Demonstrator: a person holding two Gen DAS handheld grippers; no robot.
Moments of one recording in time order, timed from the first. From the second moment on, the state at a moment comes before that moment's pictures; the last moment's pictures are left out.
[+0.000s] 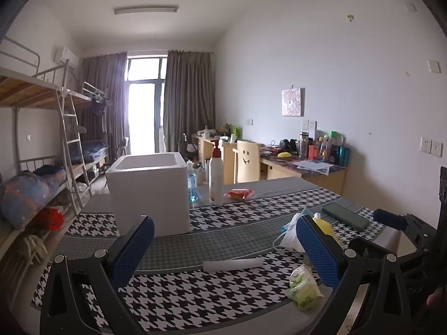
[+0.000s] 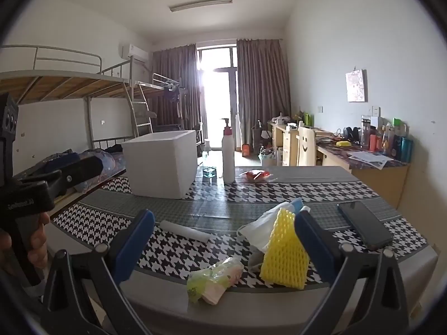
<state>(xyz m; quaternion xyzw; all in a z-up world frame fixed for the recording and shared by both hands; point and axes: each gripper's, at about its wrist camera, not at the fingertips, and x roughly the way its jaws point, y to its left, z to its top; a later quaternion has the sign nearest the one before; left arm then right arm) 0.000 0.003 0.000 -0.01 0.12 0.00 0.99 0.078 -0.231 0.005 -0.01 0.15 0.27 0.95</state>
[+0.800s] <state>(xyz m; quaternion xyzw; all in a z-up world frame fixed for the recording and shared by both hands) 0.001 -0.001 0.003 0.00 0.12 0.00 0.99 0.076 -0.230 0.004 -0.02 0.15 0.26 0.95</state>
